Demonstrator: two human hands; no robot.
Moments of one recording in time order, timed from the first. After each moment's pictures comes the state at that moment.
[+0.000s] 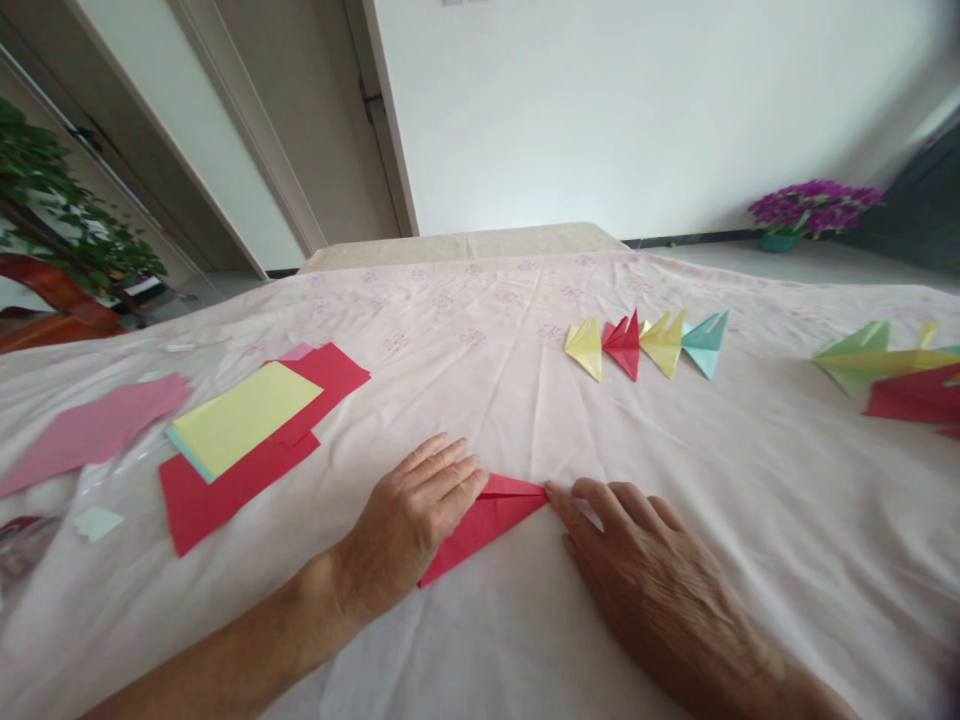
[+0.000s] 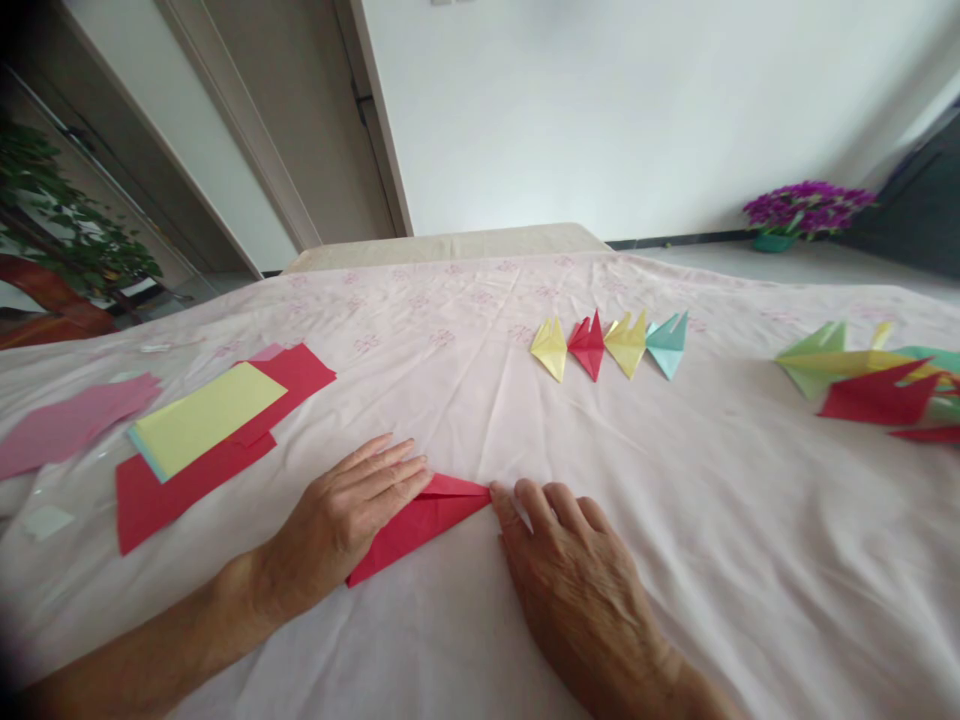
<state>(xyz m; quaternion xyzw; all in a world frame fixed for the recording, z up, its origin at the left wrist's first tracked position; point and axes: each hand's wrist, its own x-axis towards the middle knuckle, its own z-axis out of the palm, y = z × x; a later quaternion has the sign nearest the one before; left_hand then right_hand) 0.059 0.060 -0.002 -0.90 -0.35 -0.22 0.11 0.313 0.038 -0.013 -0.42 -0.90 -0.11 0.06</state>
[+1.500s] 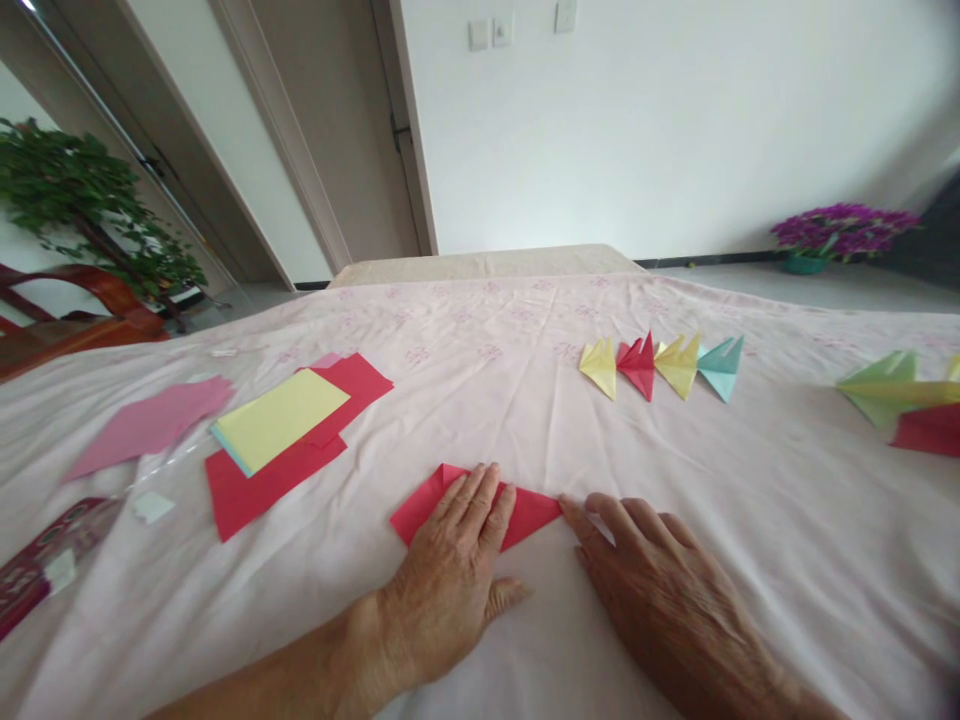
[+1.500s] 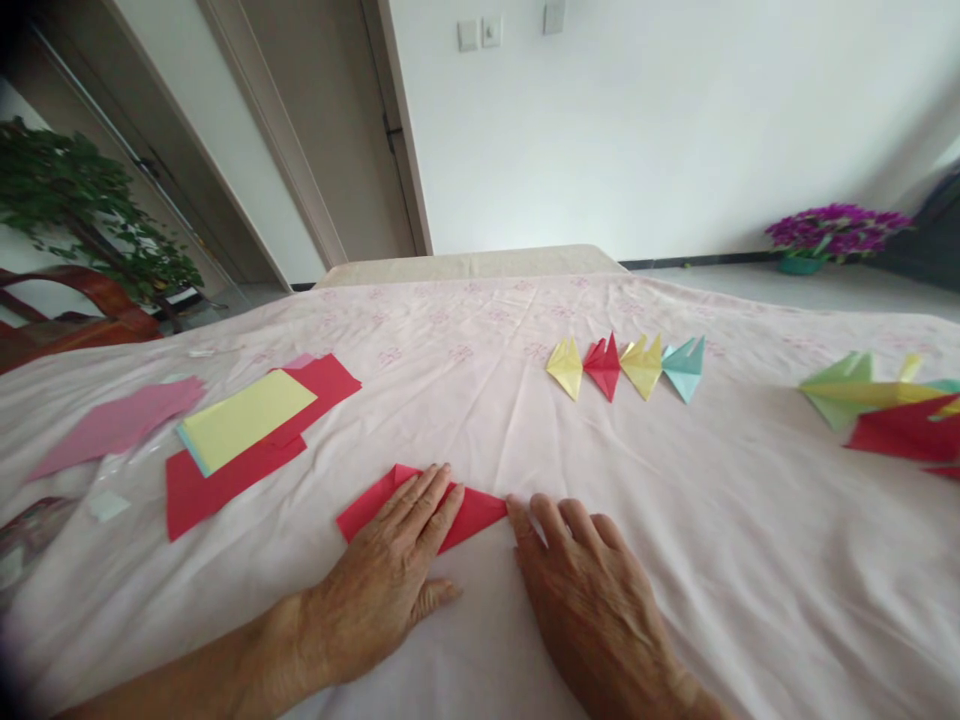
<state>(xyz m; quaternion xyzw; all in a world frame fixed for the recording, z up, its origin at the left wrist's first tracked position) 0.084 0.020 -0.018 -0.87 -0.48 -0.05 0.01 0.318 0.036 -0.024 -0.43 -0.89 -0.13 0.08</state>
